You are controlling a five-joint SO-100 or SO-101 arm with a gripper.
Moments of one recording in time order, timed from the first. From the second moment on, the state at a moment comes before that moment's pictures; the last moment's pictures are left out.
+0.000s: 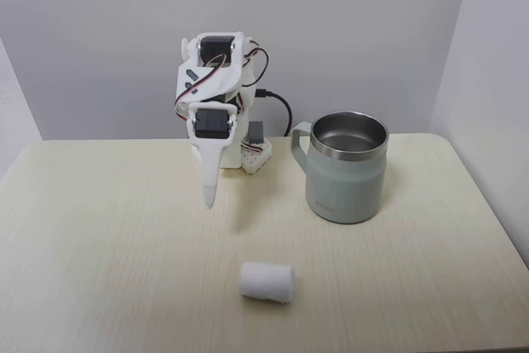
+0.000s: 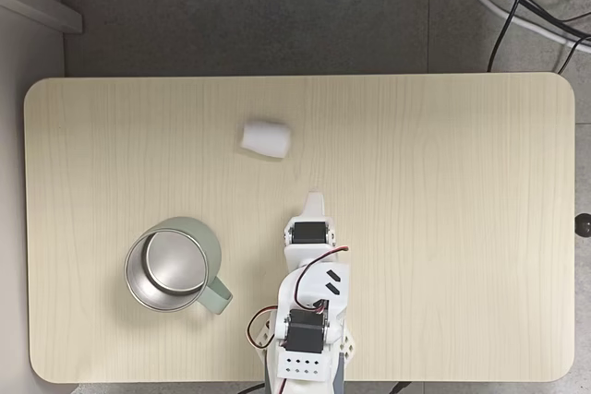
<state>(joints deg) 2.8 -5.3 11.0 59.4 -7.0</state>
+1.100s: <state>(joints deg) 0.4 16.0 36.3 65.5 0.8</state>
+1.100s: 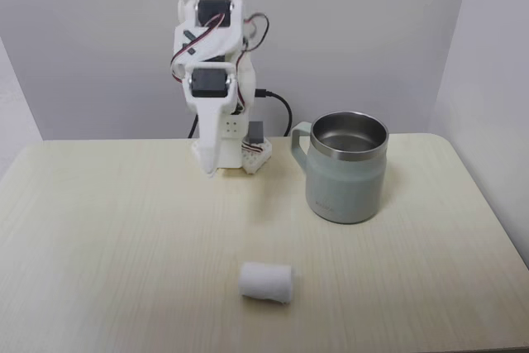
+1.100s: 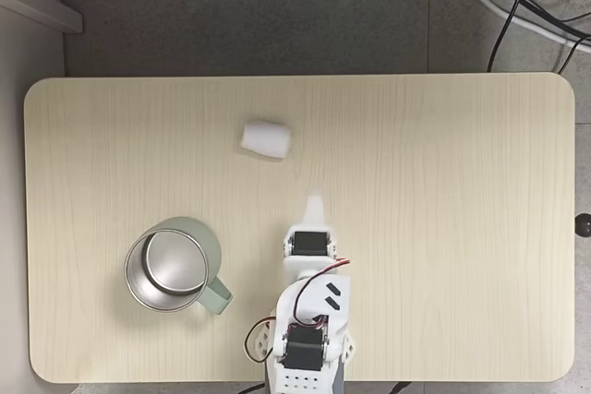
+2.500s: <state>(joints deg) -15.6 95.1 66.4 59.1 15.9</state>
